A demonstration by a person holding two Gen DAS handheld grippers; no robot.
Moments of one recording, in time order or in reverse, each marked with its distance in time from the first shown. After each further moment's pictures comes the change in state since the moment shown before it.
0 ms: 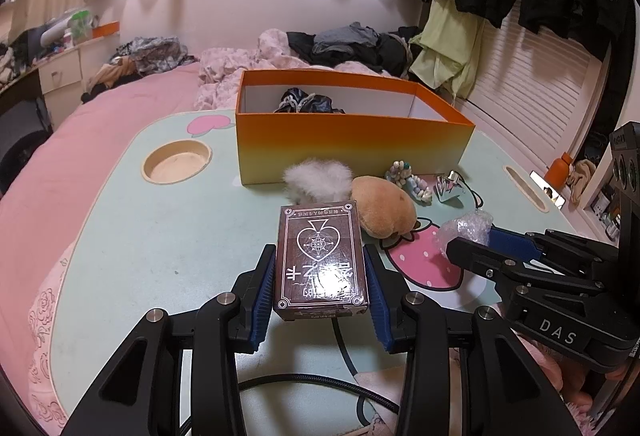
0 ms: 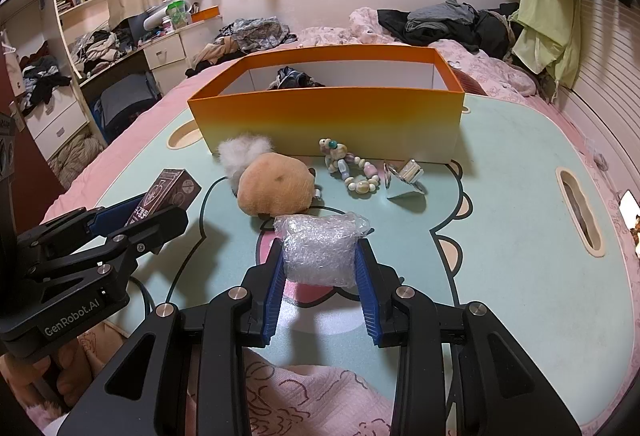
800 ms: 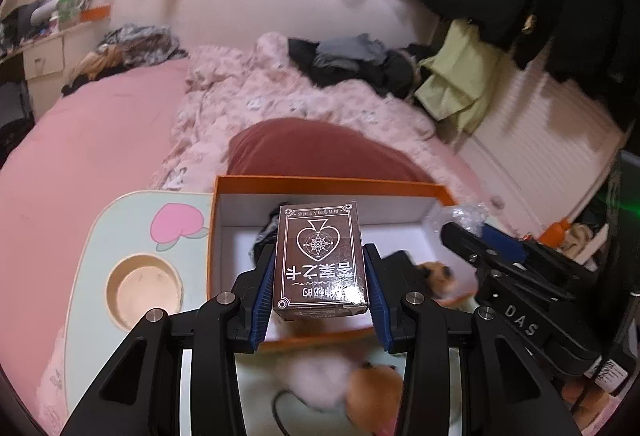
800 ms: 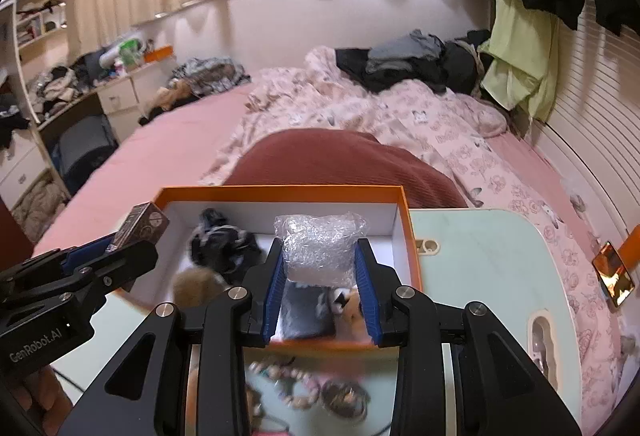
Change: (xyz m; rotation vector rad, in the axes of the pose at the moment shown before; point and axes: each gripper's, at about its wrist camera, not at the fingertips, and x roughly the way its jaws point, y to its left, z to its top) left arm 0.067 0.018 0.134 -0.097 0.035 -0.048; right arm 0.049 -0.032 0.134 0.069 -0.073 -0.148
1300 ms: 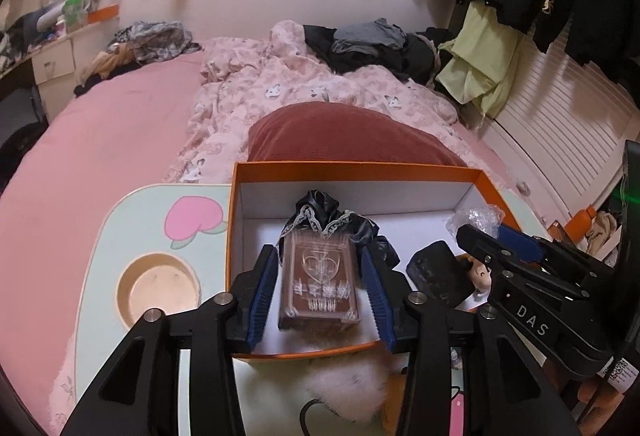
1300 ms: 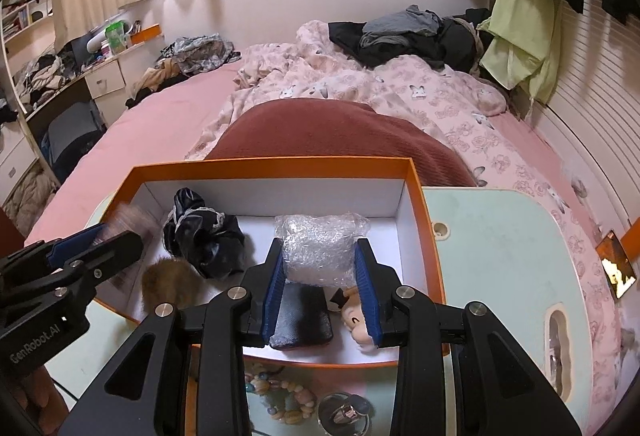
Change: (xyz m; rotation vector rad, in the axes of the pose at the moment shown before) left arm 0.014 0.005 -0.002 0.021 0.031 0.065; right arm 0.020 -0.003 -0.007 0.008 0.064 -0.011
